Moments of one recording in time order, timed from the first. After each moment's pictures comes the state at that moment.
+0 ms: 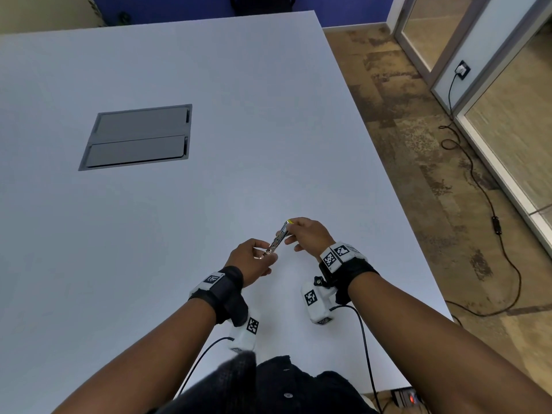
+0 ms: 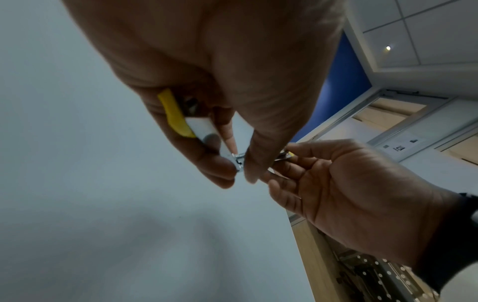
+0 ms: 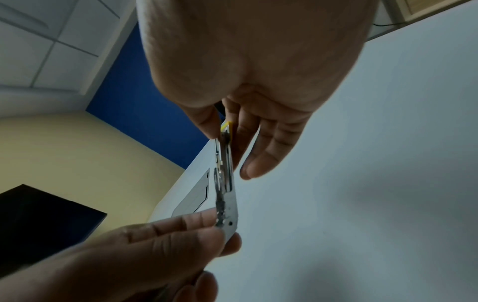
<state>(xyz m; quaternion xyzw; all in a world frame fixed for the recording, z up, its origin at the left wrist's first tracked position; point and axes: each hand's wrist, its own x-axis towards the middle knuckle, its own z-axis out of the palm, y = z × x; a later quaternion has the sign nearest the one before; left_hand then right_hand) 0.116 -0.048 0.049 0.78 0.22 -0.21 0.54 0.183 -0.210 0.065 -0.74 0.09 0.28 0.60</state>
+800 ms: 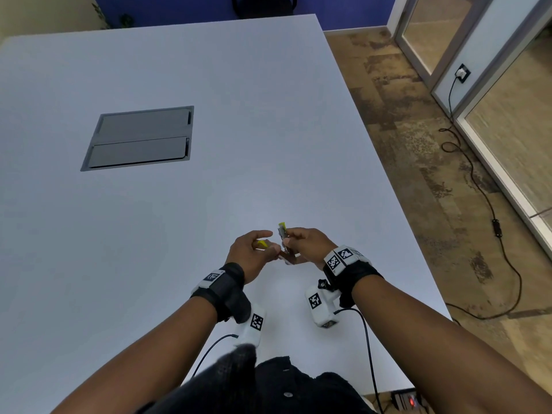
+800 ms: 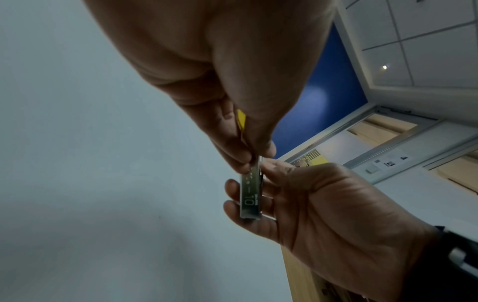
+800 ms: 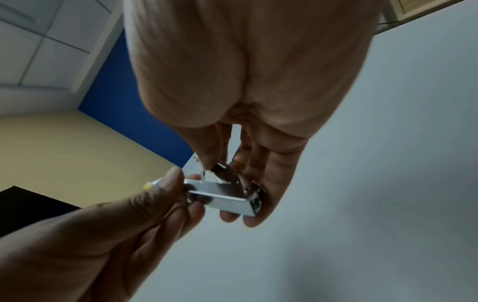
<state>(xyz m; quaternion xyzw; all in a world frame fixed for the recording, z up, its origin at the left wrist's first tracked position) 0.122 -0.048 0.049 0.75 0.20 -0.15 0.61 0.174 -0.216 0.053 -0.68 0.08 0.36 0.63</state>
